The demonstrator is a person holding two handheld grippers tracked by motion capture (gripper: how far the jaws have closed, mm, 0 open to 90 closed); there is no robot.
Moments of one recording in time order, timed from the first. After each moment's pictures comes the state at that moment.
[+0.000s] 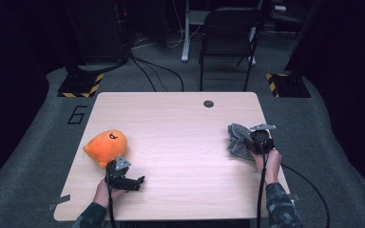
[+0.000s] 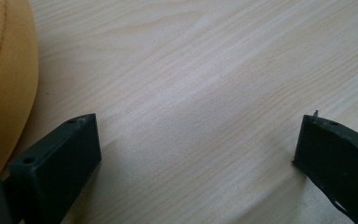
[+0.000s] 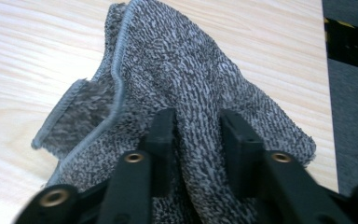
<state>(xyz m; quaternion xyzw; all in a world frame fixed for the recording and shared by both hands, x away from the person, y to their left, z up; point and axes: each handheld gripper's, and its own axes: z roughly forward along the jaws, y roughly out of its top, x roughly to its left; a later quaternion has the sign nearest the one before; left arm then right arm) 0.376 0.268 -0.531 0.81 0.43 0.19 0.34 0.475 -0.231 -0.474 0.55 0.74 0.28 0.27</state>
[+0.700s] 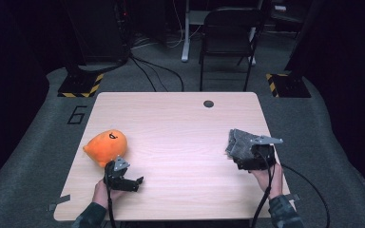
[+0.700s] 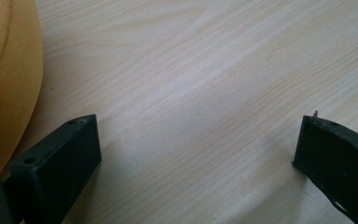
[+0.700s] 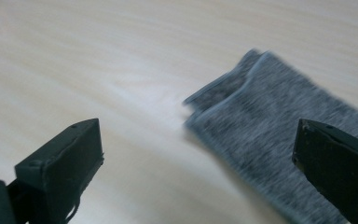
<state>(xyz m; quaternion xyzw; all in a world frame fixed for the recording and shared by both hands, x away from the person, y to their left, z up) 0.373 0.274 -0.529 0.82 0.42 0.19 0.33 0.395 -0.212 -0.442 0.47 0.78 0.35 0.21</state>
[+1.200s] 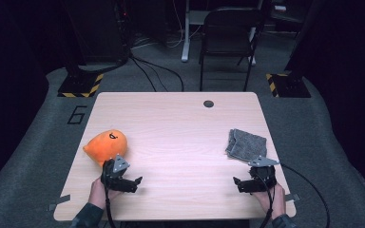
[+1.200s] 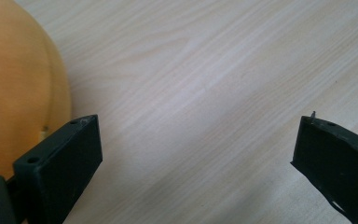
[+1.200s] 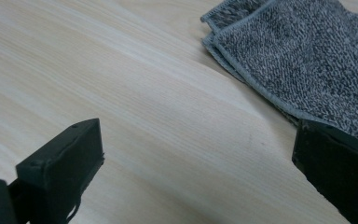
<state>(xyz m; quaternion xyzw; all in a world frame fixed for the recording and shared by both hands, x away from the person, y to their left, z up) 0.362 0.271 -0.493 0.83 0.40 0.22 0.33 0.356 -0.216 -0.481 0.47 0.80 0.31 0.20</state>
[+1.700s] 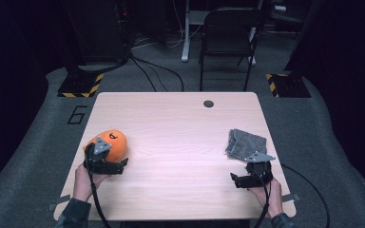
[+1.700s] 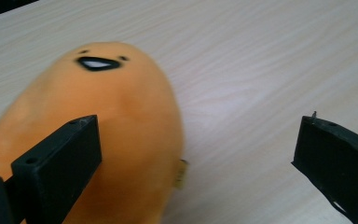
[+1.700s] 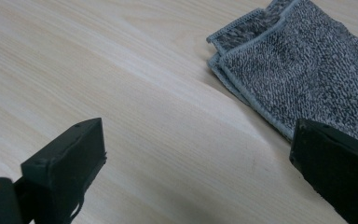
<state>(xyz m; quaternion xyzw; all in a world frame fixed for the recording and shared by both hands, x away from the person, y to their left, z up) 0.388 0.314 -0.445 0.78 0.46 0.25 0.34 0.367 -0.206 -0.475 0.46 0.81 0.31 0.20</state>
